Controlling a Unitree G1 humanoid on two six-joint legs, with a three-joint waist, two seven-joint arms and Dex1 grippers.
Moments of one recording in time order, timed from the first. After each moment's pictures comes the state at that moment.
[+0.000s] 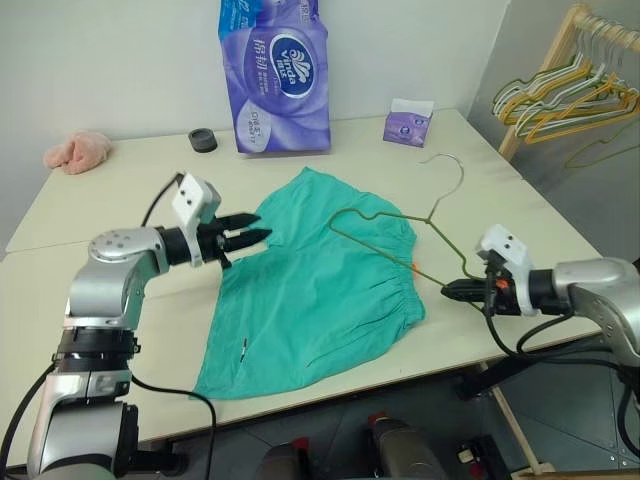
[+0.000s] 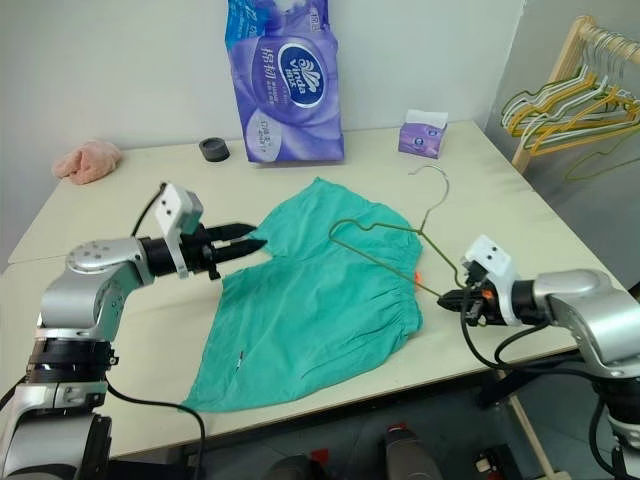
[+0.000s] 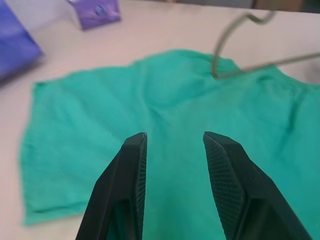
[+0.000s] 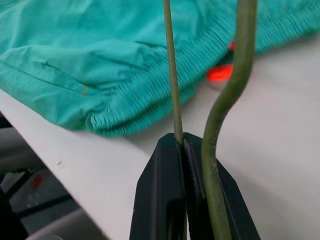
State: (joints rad) left arm -0.46 0.72 0.05 0.11 -0.36 0.44 -1.12; right arm -0.25 -0.88 -0.14 -0.35 0.45 1.09 0.97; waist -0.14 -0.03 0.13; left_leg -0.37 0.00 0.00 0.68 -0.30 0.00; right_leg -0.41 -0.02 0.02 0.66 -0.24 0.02
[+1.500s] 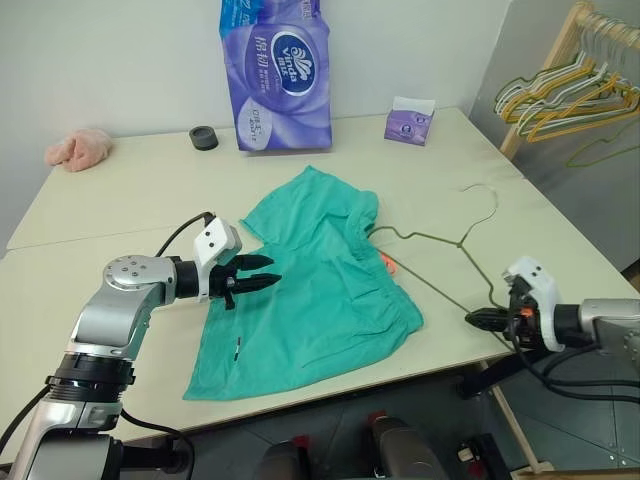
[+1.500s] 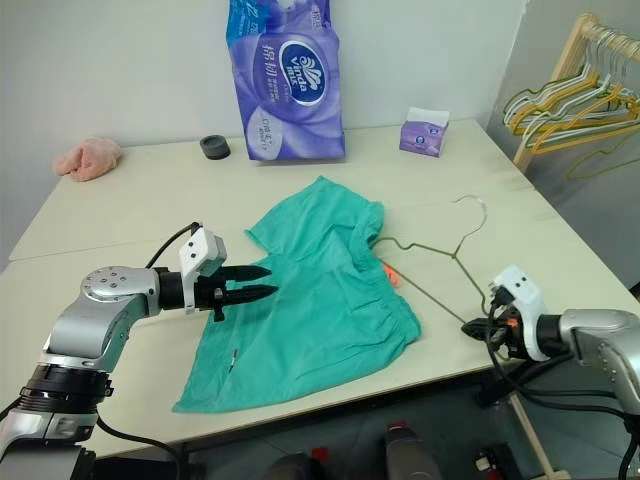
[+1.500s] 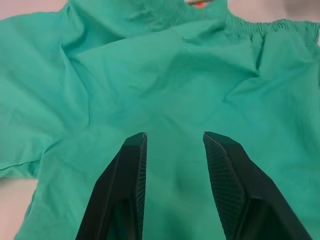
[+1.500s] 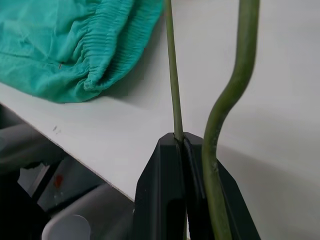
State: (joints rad) left arm -0.40 0.76 -0.01 0.07 -0.31 0.38 -1.12; right arm -0.16 -0.93 -0.08 -0.36 0.56 1.08 0.88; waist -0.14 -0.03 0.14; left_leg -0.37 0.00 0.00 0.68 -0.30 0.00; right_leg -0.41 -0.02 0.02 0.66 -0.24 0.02
